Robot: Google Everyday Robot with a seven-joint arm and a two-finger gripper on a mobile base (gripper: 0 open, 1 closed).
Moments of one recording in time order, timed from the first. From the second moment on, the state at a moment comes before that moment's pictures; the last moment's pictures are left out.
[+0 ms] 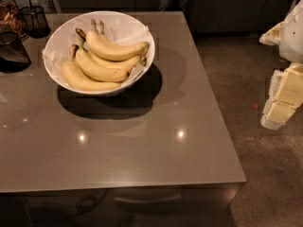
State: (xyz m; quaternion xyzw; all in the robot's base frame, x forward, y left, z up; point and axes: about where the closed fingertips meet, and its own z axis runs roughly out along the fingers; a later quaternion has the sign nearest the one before) arm 0.438 -0.217 0.976 -0.60 0.78 -0.03 0.16
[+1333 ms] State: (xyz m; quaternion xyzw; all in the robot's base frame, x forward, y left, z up) arm 0.506 -0.183 1.005 -0.50 0.85 -0.11 0.11
